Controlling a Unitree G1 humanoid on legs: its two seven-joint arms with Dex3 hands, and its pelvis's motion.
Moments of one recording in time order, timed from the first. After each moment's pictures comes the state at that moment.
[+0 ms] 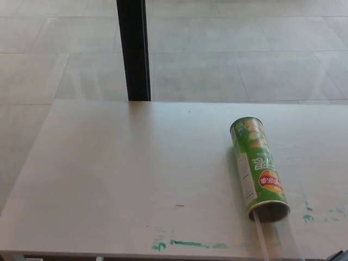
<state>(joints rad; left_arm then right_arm) 0.26 0.60 0.33 0.97 -0.10 -0.24 -0.28 0.24 -0.88 0.27 -0.25 -0.89 -0.26 0.08</state>
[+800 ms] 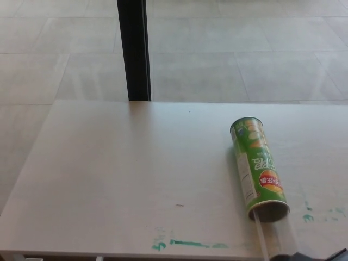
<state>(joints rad) 0.26 0.60 0.33 0.96 -0.10 -0.24 -0.28 0.27 -0.84 0.17 -0.30 -0.85 -0.27 0.09</state>
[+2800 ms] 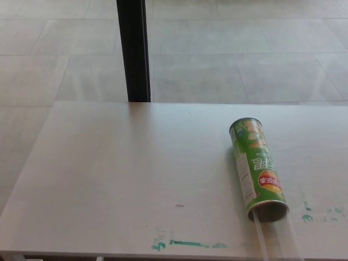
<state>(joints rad) 0.24 0.59 0.32 1.04 -0.10 -0.25 -0.28 0.27 -0.49 -0.77 0.71 -0.18 -0.23 -0.03</state>
